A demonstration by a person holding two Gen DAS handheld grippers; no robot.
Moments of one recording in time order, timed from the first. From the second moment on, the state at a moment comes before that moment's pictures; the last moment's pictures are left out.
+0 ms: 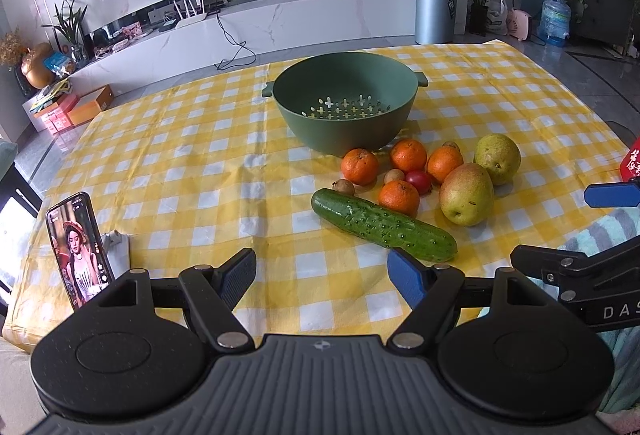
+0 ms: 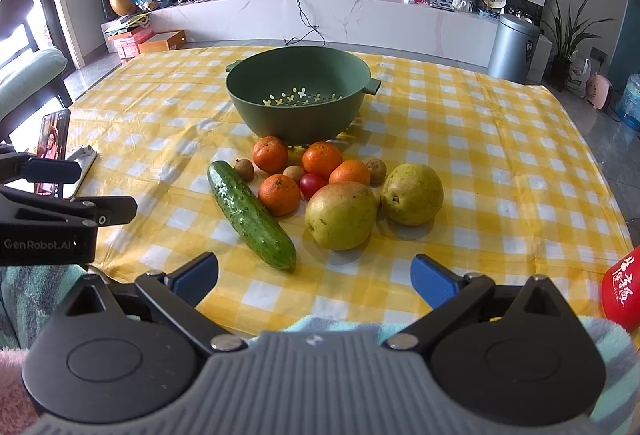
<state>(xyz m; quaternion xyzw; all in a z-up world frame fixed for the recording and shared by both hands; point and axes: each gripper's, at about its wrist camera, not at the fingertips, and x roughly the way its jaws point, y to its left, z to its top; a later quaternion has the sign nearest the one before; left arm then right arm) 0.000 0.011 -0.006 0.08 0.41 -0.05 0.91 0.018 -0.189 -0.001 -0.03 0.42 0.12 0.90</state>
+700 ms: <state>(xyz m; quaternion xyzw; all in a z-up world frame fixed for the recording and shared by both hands) 0.002 0.013 -0.008 0.07 0.42 -0.05 0.90 0.020 -0.184 -0.004 -0.03 0.43 0.12 0.90</state>
